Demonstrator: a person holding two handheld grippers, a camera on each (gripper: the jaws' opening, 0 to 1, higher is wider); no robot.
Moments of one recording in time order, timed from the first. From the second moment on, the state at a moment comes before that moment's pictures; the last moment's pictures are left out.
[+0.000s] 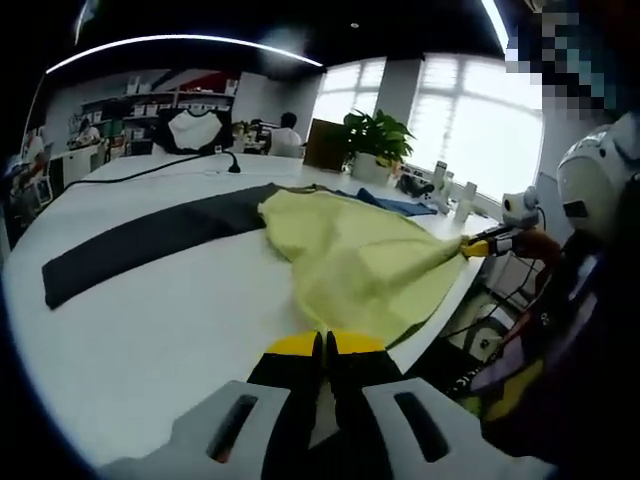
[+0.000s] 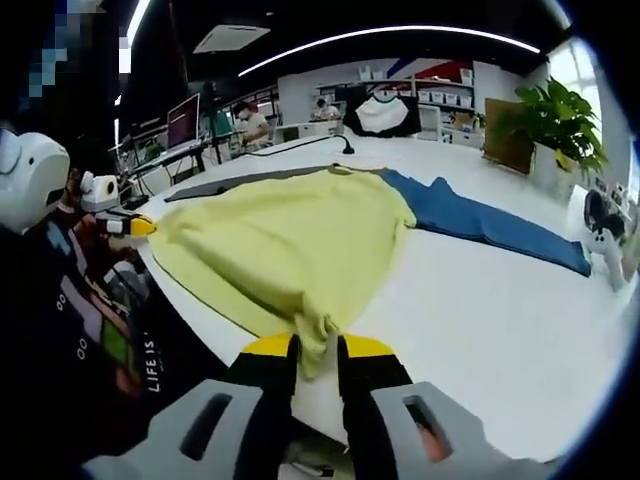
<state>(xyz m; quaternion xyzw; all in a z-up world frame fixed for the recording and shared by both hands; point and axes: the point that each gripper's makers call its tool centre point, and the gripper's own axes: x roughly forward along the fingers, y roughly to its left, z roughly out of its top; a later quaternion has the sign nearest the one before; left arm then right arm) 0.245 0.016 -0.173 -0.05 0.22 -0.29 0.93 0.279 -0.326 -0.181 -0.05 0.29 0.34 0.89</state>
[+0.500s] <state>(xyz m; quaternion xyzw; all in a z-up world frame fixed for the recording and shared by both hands) 0.240 0.020 -0.164 -0.06 0.23 -0.30 0.92 0.254 -0.322 -0.175 0.01 0.35 0.35 0.87</state>
